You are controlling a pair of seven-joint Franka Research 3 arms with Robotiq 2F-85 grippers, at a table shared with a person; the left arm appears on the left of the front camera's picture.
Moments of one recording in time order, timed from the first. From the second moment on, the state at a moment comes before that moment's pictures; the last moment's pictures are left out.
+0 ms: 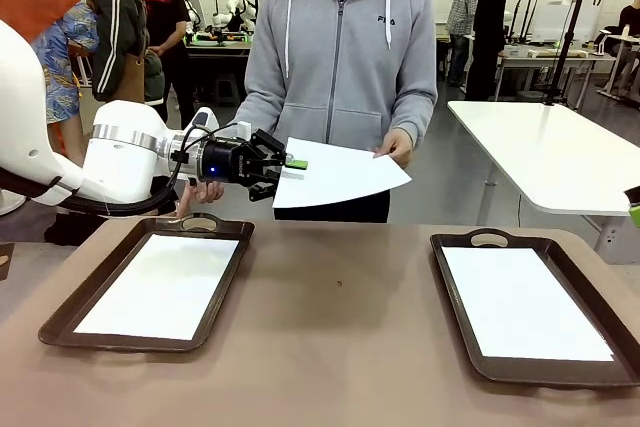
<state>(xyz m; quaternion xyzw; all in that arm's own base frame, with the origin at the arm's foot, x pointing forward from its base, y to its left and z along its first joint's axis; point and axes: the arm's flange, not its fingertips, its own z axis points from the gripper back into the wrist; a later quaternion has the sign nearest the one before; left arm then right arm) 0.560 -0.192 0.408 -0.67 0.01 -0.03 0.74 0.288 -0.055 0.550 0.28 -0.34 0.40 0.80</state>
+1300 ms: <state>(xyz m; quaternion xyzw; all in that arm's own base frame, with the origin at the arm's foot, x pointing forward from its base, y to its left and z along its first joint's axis) 0.561 -0.188 0.409 -0.66 -0.01 -0.02 0.75 0.288 -0.055 0.550 0.28 -0.34 0.40 0.80</state>
